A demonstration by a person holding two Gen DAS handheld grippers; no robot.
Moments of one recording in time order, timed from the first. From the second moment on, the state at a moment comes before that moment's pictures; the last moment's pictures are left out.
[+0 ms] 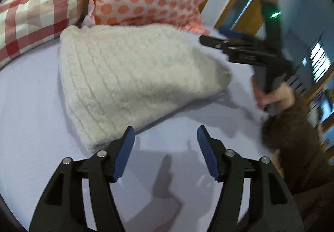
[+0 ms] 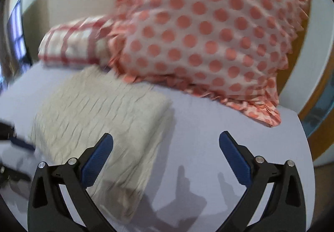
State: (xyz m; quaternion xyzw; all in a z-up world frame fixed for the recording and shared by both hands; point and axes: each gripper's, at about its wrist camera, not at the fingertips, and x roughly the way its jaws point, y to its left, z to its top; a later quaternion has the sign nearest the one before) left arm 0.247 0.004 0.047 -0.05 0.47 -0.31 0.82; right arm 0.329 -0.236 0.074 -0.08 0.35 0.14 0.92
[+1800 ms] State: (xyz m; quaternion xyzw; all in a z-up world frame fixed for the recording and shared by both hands) left arm 0.124 0.027 -0.004 0.02 0.46 -0.03 0.89; right arm 0.134 -0.159 0.002 -0.02 0.42 0.08 0.90
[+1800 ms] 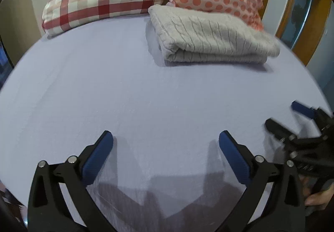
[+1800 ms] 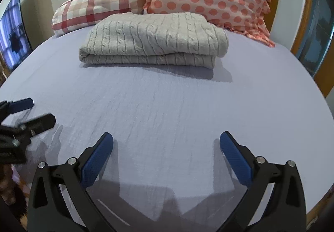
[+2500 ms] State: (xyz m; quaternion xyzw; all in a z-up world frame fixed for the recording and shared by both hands) left arm 0.117 0.025 -0.005 0.02 0.43 0.00 0.90; right arm 0.130 -0.160 0.000 -0.01 0.41 0.07 0.91
